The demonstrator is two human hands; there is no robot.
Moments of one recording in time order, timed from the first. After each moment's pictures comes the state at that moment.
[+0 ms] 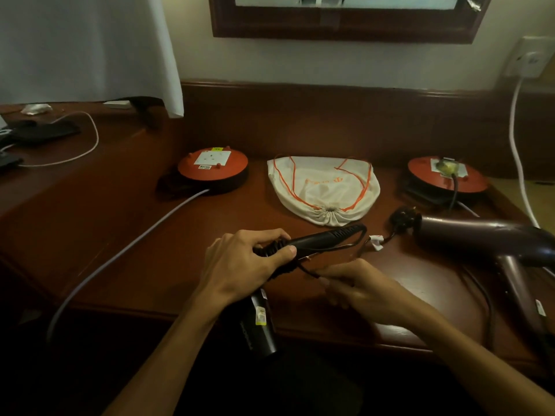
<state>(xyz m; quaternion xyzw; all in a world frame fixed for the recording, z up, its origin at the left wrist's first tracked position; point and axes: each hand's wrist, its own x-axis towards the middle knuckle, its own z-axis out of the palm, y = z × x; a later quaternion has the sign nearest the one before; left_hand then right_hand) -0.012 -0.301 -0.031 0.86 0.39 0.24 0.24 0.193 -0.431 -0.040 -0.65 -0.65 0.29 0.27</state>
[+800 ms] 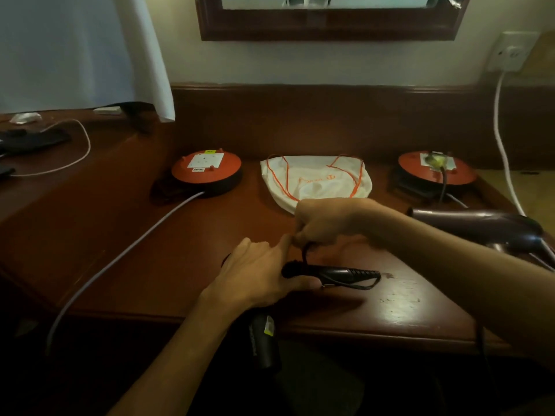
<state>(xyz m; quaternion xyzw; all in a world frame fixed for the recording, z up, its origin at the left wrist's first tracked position) 0.014 -0.312 -0.027 0.95 0.31 0.02 0.06 0.188 -0.335 0.033 -0.70 -0.64 0.32 0.01</state>
